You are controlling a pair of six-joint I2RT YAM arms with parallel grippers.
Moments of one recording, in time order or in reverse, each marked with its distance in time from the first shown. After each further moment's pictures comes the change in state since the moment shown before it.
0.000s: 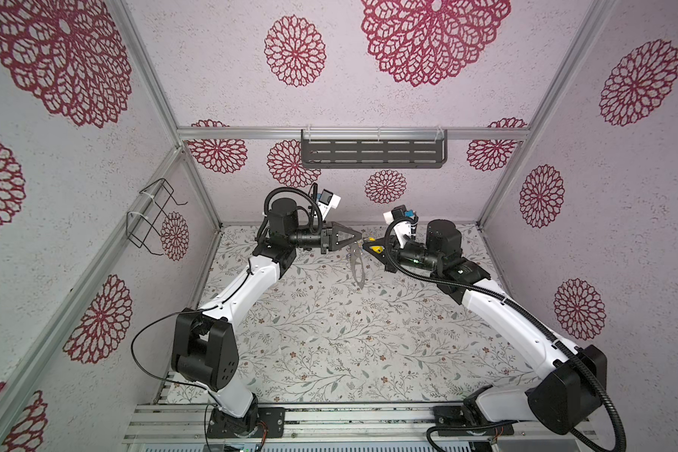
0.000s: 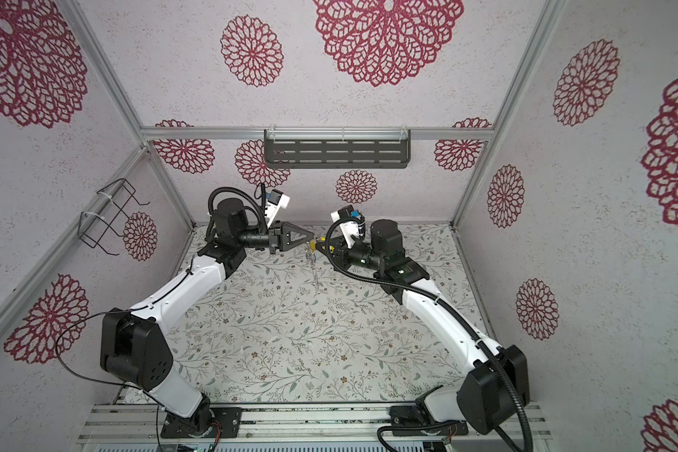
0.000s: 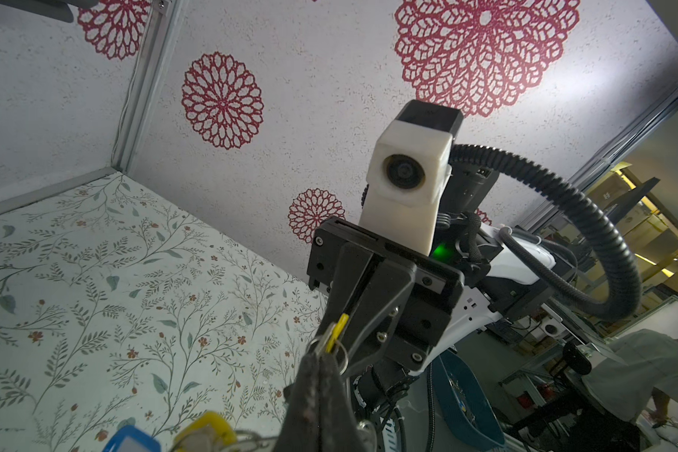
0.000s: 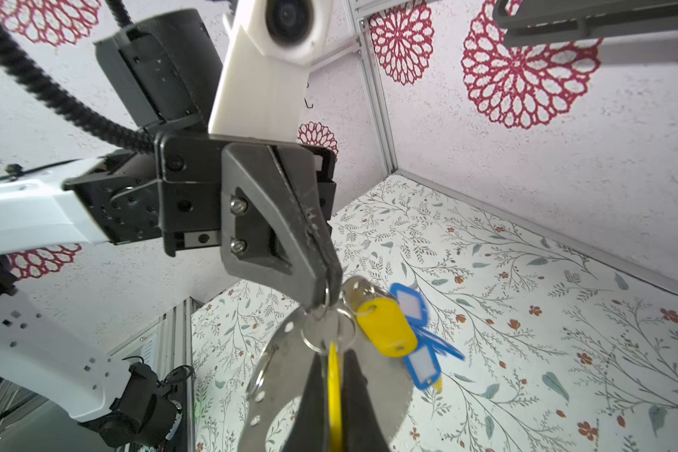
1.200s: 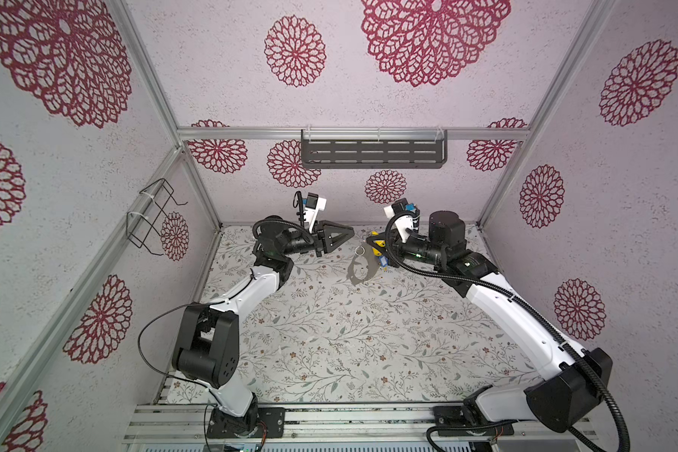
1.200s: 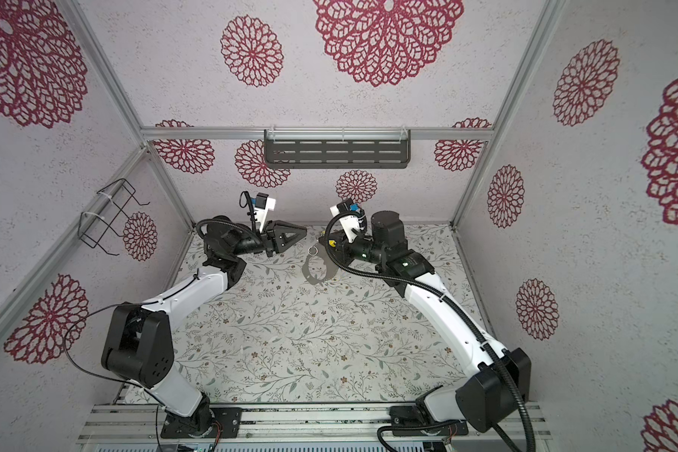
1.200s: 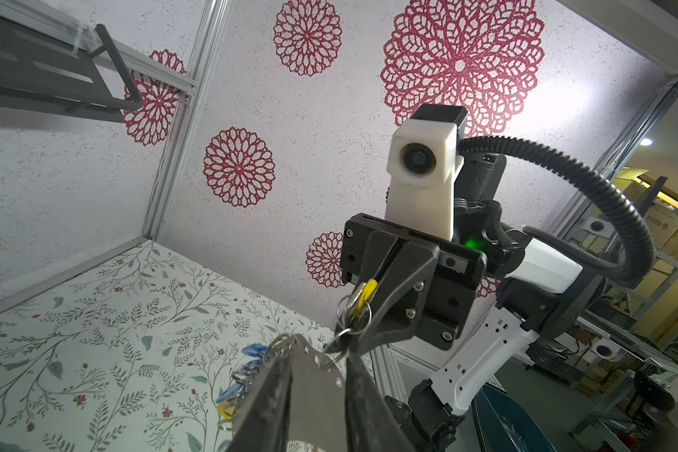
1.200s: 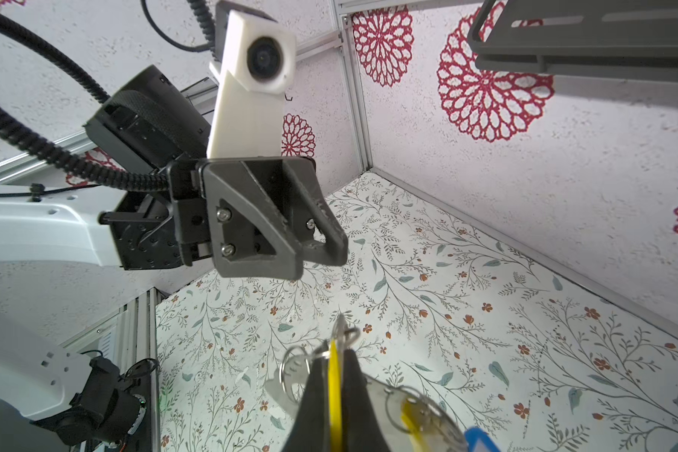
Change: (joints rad) left arm 0.032 0.039 -0.197 0.647 -0.062 -0.264; right arm -0.006 0.013 0.115 -0.146 0.047 -0.108
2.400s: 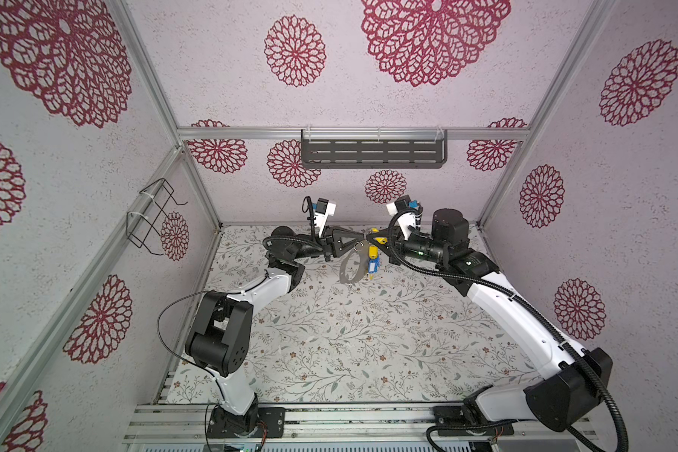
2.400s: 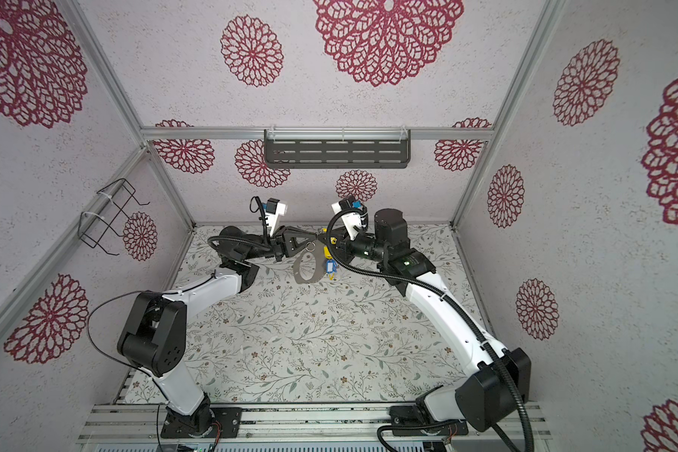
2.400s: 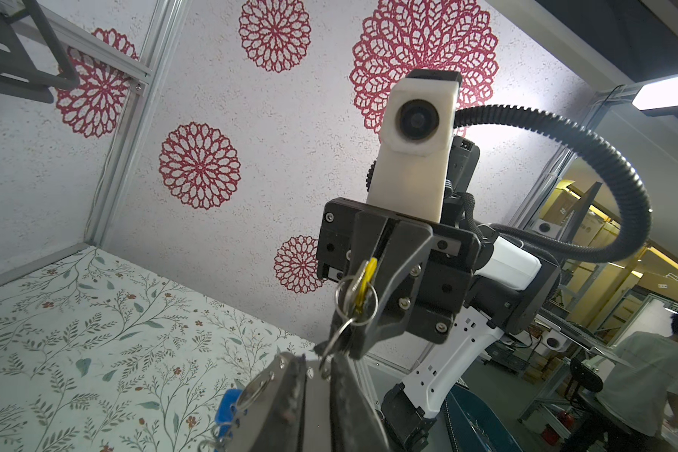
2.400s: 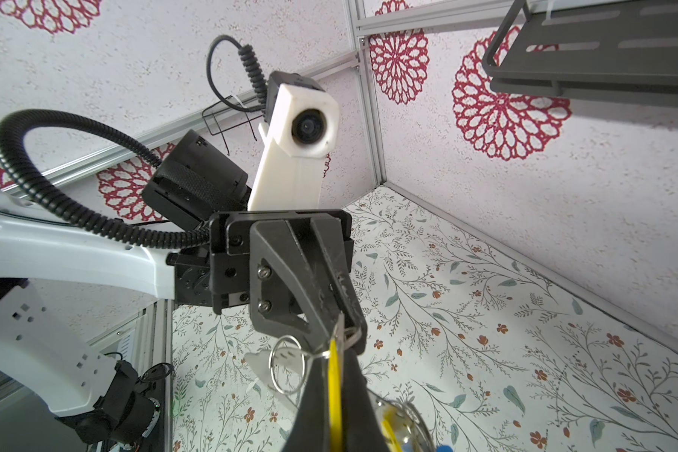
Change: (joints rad) left arm -0.069 0.093 -0.017 0.264 0.001 -0.174; right arm -0.018 0.002 0.000 0.057 -0.061 0.027
